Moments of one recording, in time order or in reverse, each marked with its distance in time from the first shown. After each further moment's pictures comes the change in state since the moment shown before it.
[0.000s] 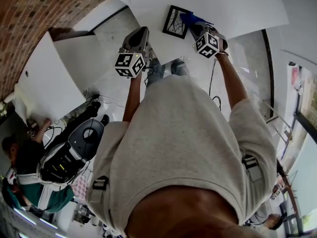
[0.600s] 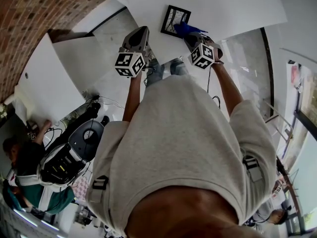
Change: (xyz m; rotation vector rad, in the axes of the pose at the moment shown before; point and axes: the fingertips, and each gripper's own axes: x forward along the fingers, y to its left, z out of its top) left arm 0.003 -0.007 0.002 0.005 -0.006 -0.015; right arm -0.017 0.057 0.007 -0.017 -0.025 0.060
